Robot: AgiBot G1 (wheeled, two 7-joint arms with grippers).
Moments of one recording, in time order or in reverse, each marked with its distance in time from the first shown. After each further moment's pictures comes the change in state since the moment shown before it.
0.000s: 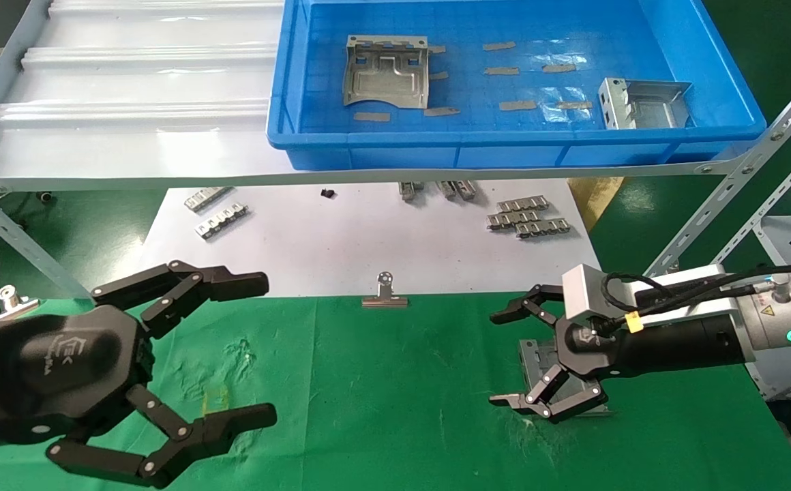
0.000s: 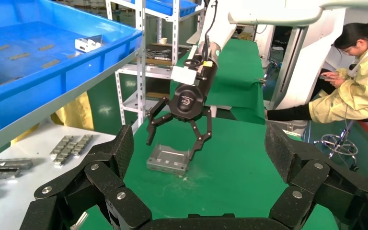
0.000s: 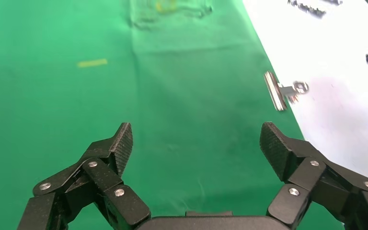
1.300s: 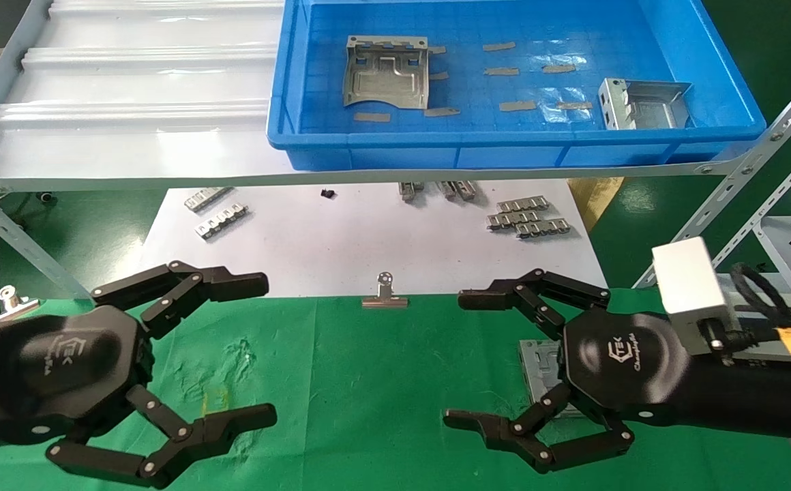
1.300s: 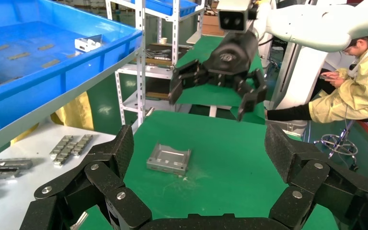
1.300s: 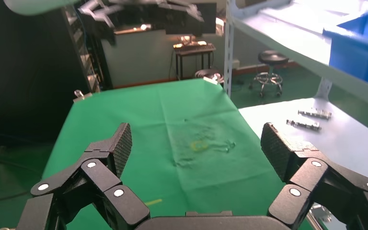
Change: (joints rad) left arm 0.000 0.000 0.000 0.000 0.000 0.000 0.000; right arm -0.499 0.236 0.633 0.733 0.206 0.071 0.428
